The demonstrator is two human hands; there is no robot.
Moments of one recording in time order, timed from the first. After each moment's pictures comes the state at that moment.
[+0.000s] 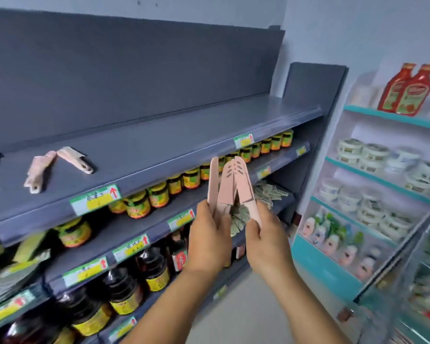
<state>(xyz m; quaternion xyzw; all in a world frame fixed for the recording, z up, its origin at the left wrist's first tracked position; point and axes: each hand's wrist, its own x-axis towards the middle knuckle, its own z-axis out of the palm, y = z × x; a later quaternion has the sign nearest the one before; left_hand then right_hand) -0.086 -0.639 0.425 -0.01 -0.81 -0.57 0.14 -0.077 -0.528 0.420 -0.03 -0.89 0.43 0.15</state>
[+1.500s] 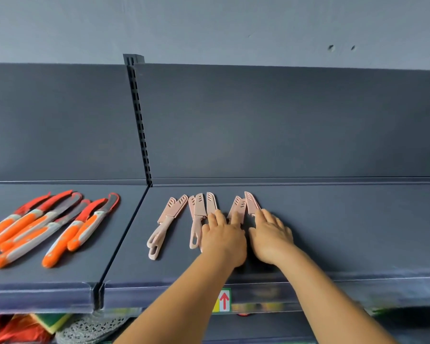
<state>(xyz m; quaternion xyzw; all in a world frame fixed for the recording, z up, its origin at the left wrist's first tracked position) -0.296 -0.877 0.477 0.25 -0.96 -0.11 -0.01 -0.358 -0.791 0.484 0.27 -0.95 0.12 -0.09</state>
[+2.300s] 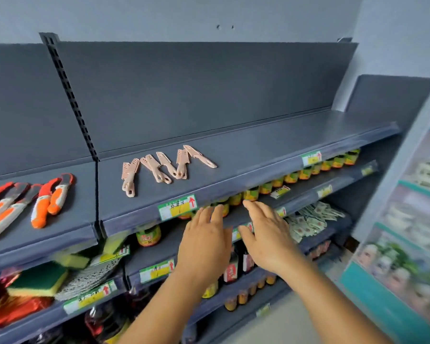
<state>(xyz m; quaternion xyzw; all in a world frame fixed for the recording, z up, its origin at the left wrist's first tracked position) -0.086 -0.797 0.455 -0.03 -0.98 -0.16 0.14 -0.112 -0.659 0.467 0.15 -0.96 0.23 0.01</state>
